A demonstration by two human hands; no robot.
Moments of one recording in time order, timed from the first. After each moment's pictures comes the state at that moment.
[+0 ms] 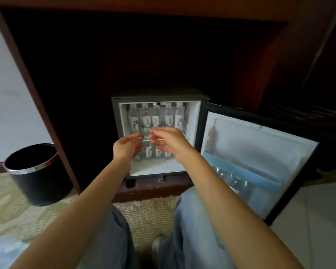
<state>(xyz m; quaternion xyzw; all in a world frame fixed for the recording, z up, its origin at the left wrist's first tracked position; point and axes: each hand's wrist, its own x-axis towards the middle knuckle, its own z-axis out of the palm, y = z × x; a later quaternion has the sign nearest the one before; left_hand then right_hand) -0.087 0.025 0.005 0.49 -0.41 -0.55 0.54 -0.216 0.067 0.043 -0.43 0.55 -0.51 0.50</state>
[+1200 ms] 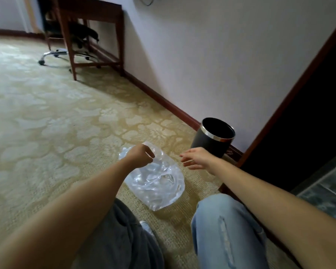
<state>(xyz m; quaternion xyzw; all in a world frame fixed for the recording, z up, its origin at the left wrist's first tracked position) 0.380 0.233 -0.083 0.84 -0.37 -0.25 0.31 0.227 0.090 -0.058 -0.72 0.44 -0.02 0.53</state>
